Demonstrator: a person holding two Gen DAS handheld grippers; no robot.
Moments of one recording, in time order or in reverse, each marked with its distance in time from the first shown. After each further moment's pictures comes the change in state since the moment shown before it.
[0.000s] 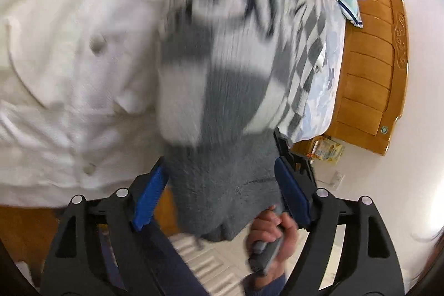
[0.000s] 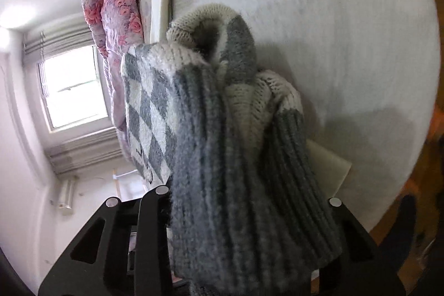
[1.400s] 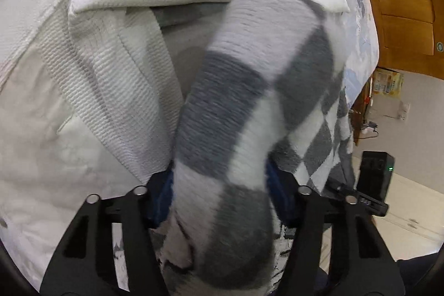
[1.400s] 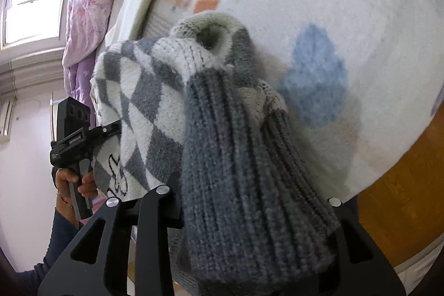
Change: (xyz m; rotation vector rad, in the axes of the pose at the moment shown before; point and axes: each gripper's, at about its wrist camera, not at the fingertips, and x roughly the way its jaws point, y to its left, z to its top) left arm 0.207 -0.160 0.170 0.433 0.309 0.327; right arm -0.042 0.030 0.179 -0.338 0.316 -0.352
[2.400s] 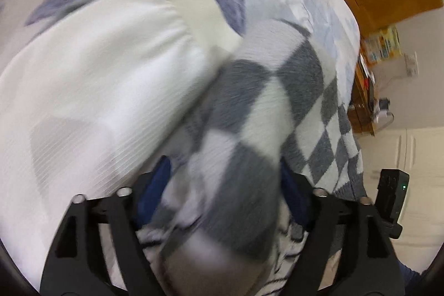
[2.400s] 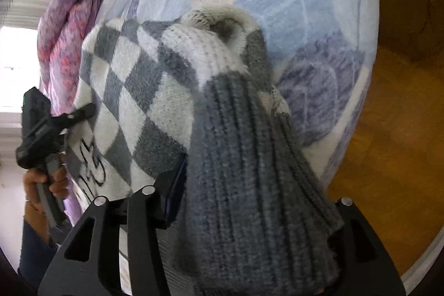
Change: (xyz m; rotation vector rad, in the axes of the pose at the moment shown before) left arm 0.091 -0.259 0.173 0.424 -0.090 0.119; right arm -0.120 -0.115 0.082 0.176 -0.377 -0.145
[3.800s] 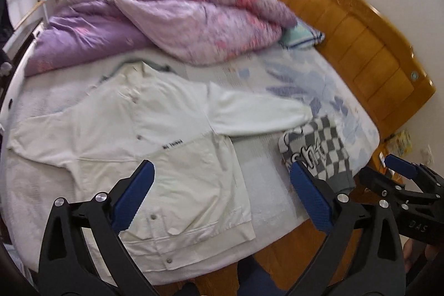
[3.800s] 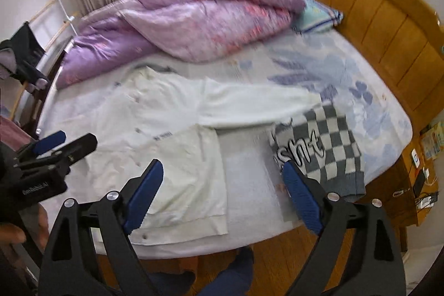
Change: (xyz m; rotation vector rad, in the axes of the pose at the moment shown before) left arm -0.439 -0.038 -0.469 -0.394 -0.711 0.434; right arm -0.196 0.421 -0.340 -0.964 -0.247 -0.175
